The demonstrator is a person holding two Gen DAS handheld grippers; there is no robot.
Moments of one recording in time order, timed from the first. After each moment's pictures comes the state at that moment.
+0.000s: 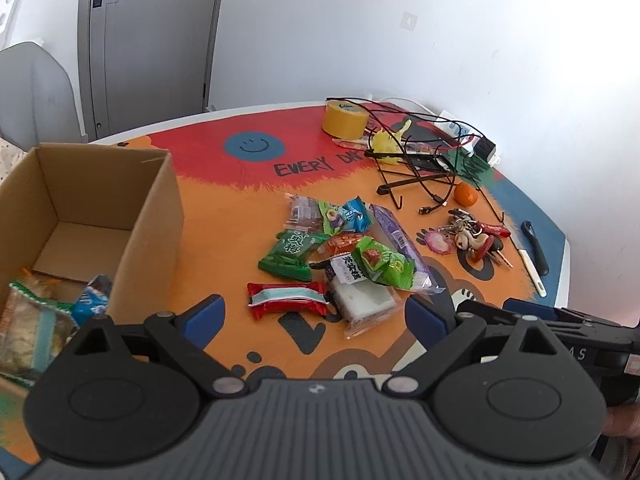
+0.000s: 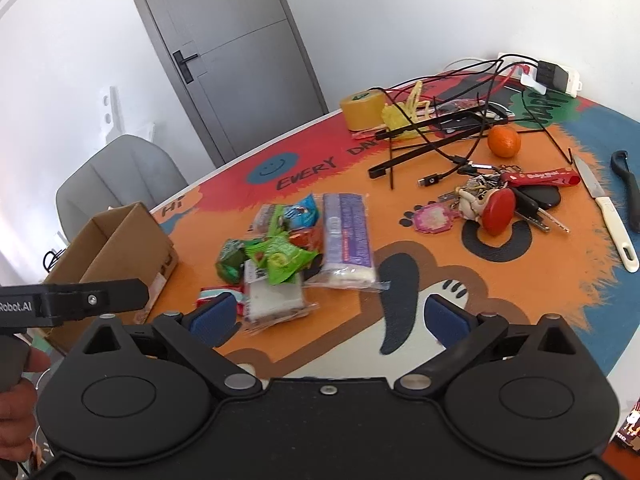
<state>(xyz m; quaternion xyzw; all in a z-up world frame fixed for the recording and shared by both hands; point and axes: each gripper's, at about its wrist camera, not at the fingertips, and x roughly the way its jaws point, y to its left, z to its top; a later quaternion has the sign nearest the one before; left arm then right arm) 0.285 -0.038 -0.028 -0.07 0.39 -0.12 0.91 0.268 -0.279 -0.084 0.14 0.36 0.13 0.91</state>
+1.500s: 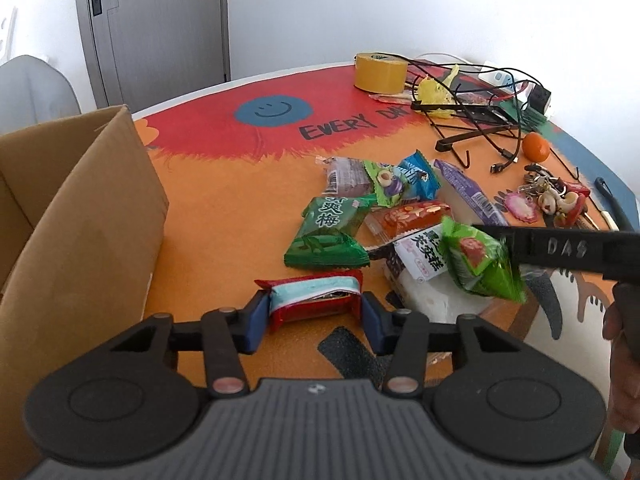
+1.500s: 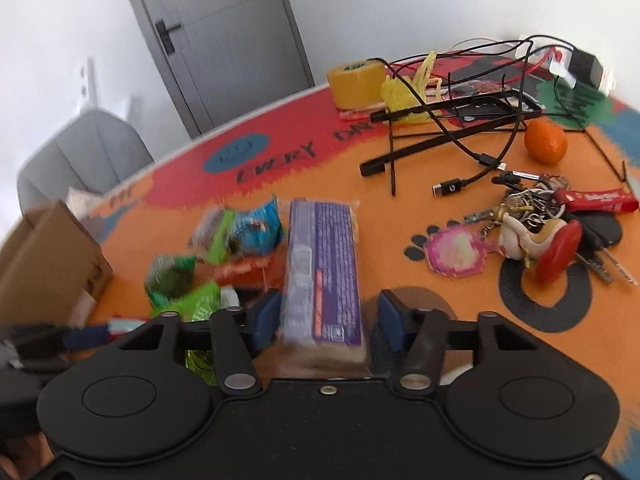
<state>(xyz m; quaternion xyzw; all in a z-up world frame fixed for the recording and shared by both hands) 0.339 -0.058 -0.096 0.01 0.41 -0.07 0.91 0.355 -0.255 -0.127 0.09 0.39 0.11 0.91</state>
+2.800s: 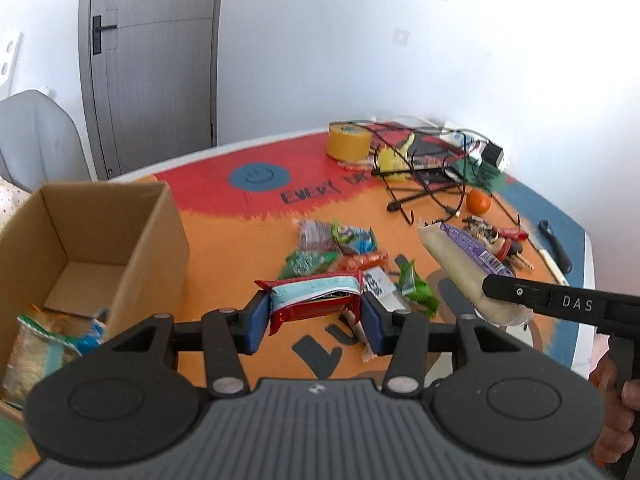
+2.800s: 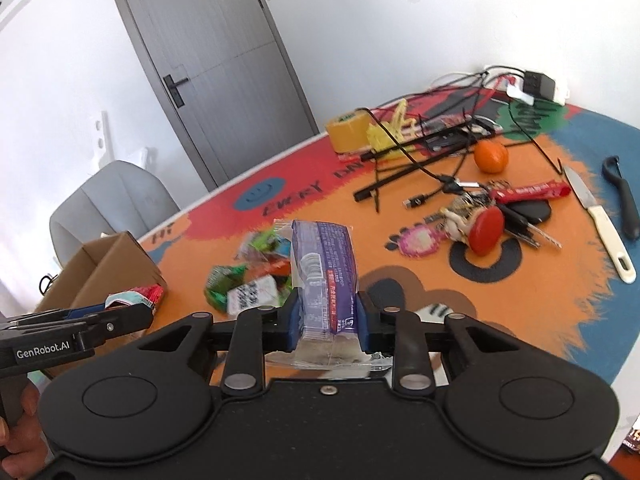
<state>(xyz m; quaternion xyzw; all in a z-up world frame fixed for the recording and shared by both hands) 0.276 -0.047 -0.032 -0.02 0.33 -0.10 0.94 0.275 -0.285 -0.082 0.15 0.33 0.11 0.93</state>
